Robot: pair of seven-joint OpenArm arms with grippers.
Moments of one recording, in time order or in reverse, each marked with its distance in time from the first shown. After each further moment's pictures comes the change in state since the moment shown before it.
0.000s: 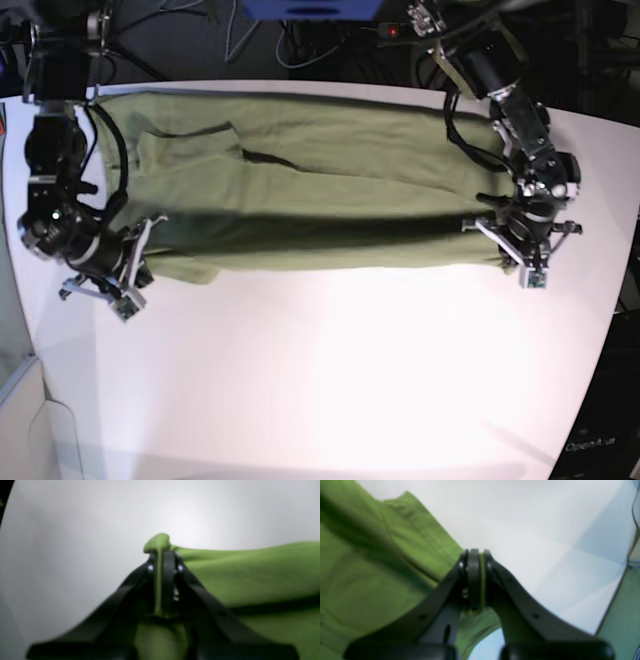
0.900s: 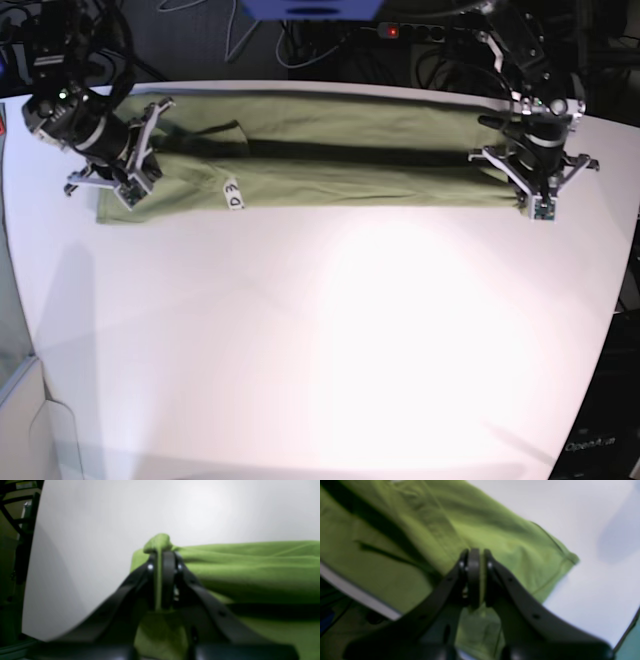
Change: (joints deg) left arm 17.7 3.8 0.0 19.2 -0.3 -0.4 -0.5; right arm -27.5 -2.2 4.7 16.7 -0.2 0.0 4.5
